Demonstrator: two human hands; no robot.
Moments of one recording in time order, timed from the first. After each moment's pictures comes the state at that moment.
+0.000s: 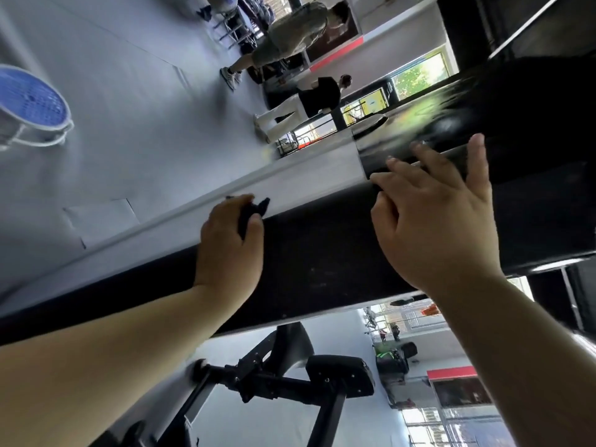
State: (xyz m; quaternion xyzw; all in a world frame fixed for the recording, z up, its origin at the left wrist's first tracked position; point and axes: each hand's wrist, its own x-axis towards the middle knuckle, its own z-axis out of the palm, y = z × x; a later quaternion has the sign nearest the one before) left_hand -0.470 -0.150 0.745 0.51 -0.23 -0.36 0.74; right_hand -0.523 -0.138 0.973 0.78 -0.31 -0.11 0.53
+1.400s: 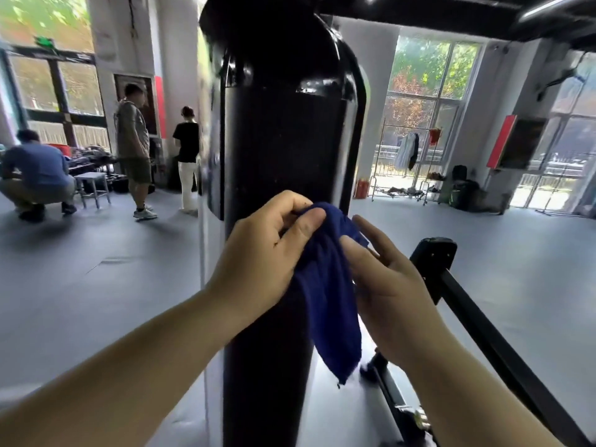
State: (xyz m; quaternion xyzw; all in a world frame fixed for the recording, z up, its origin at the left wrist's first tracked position) left_hand -0.433 -0.104 0.917 0.20 -0.78 -0.25 0.54; right_hand -0.574 -0.024 0.894 0.44 -0.41 0.70 -0.40
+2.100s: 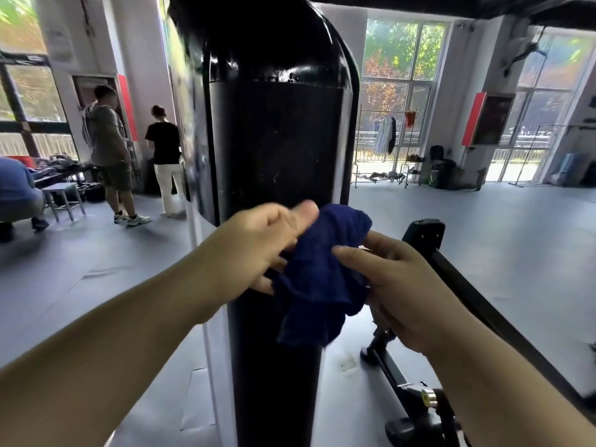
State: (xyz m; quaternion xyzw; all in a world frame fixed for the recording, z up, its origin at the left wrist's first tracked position) left_hand -0.407 -0.126 0.939 0.28 -0.77 -0.48 0.29; right_hand -0.558 -0.023 0.911 0.42 -0.50 0.65 -0.39
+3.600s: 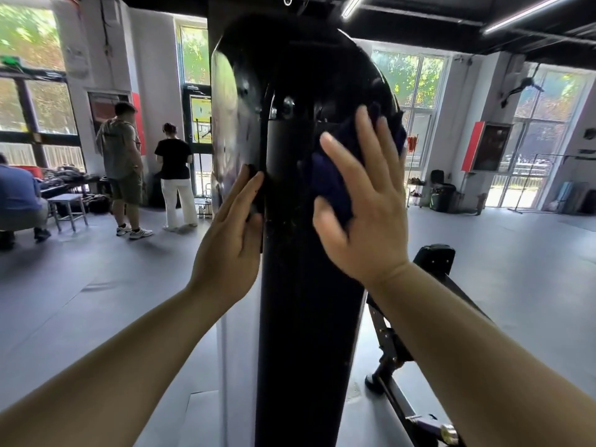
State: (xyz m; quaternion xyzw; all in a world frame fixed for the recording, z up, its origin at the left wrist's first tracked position) left_hand -0.386 -0.235 0.903 0.16 -0.79 -0.14 0.57; right_hand -0.540 -0.129 0.953 0.61 -0.48 0.47 0.43
